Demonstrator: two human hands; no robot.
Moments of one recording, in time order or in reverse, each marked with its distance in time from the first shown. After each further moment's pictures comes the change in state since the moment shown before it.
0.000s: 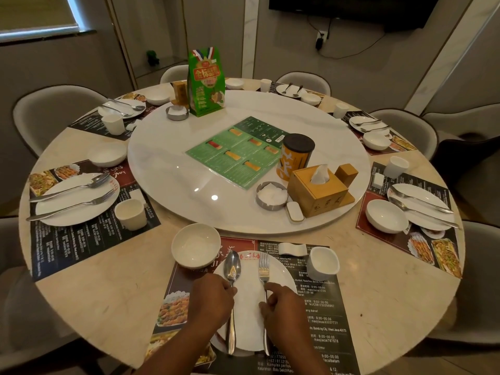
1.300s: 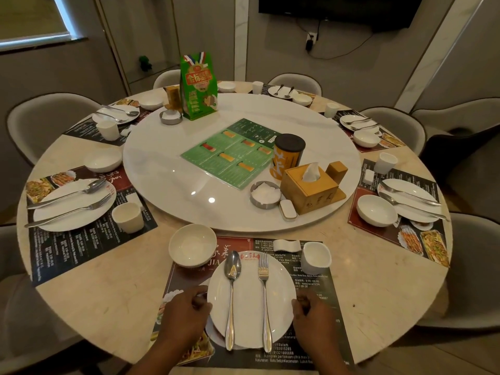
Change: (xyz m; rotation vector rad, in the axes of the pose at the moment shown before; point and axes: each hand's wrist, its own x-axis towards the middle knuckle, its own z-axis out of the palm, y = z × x) left_hand -0.032 -0.037 -0.030 -0.082 -0.009 0.012; right_hand -0.023 0.042 -0.037 0.256 0.108 0.241
